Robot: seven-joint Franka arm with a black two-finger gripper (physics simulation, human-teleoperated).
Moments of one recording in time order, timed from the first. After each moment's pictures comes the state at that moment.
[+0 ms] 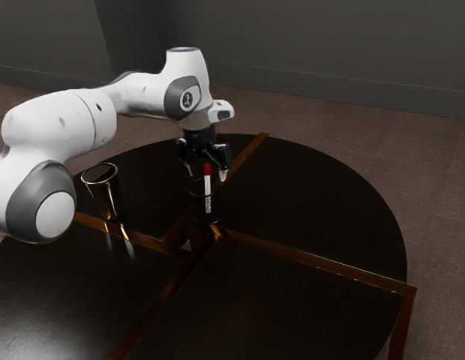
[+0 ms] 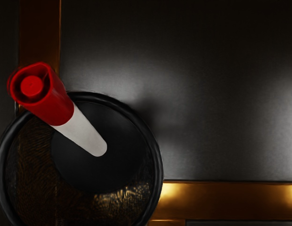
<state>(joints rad) -0.07 0.75 0.10 -1.11 -0.13 1.82 -0.01</state>
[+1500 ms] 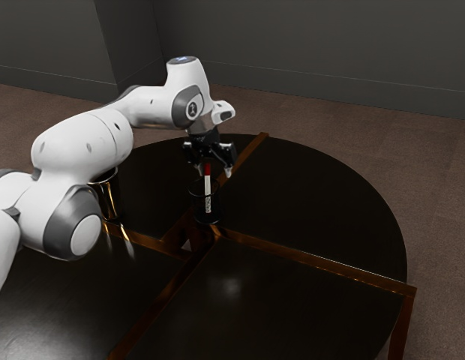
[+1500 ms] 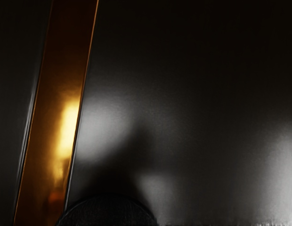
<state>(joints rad) -0.08 0.95 0.19 -0.86 -0.24 1.87 -0.06</state>
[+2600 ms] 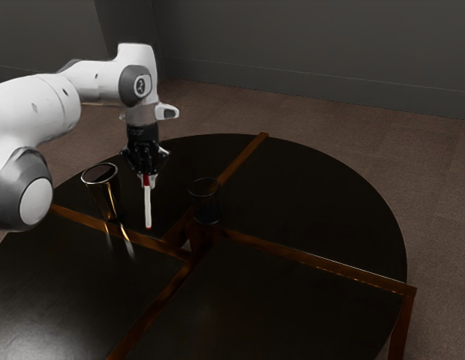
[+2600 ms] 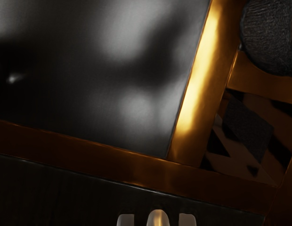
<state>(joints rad) -0.06 0.63 0.30 -1.26 -0.16 1.58 -0.01</state>
